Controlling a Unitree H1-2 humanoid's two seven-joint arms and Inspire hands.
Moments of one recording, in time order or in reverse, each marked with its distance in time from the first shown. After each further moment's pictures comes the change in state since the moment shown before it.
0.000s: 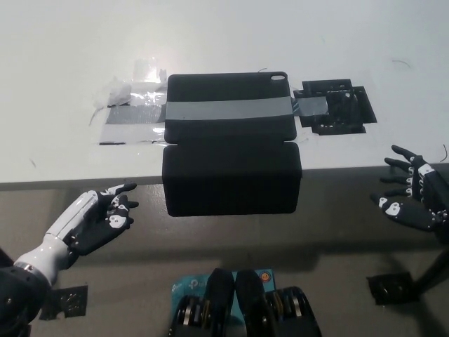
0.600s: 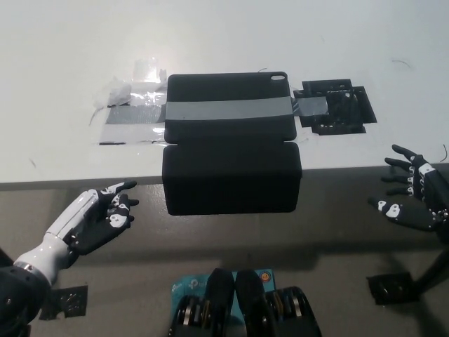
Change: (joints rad) left_arm -0.002 0.000 0.000 -0.021 0.000 0.005 0.000; right_arm -0.001 -0.015 0.019 -0.001 0.006 -0.001 -0.014
